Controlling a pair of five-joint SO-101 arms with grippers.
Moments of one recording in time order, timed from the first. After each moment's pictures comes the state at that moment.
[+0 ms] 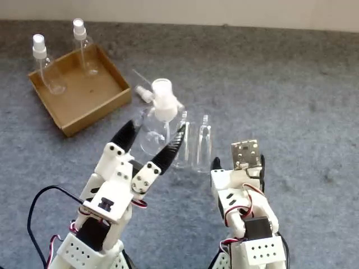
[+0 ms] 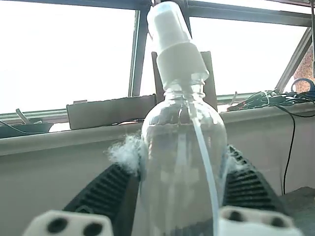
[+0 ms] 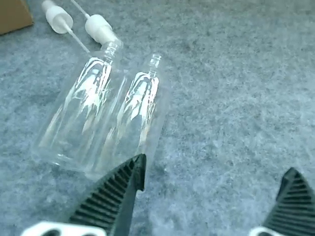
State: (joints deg) left arm 26.6 -104.0 96.0 -11.9 -5.4; right arm -11.4 -95.4 95.7 41.9 1.8
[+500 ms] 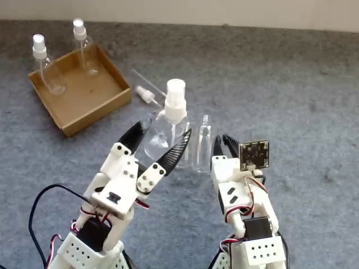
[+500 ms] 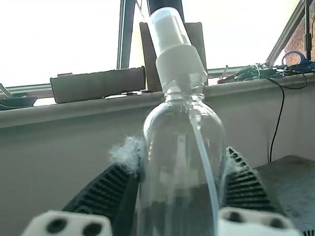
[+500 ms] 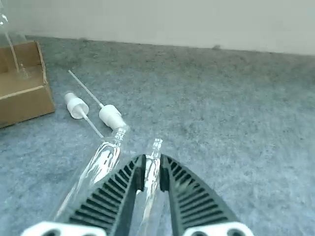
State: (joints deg) left arm 27.7 -104.0 96.0 -5.1 -5.4; right arm -11.5 -95.4 95.7 24.6 0.6
